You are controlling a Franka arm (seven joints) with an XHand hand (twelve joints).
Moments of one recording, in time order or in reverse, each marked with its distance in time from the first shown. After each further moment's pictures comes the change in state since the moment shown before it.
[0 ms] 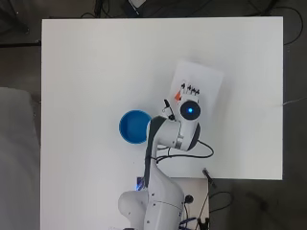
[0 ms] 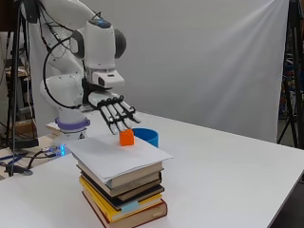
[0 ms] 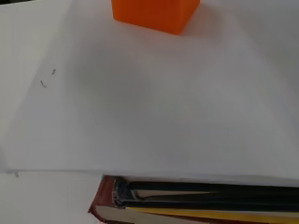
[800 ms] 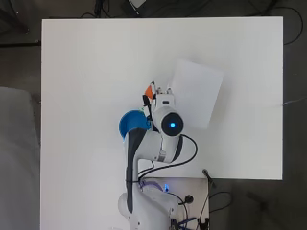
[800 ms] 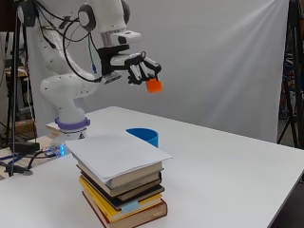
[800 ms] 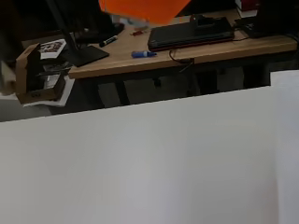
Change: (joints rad) arm 0.016 -0.203 0.155 0.042 0.228 -0.048 -0.146
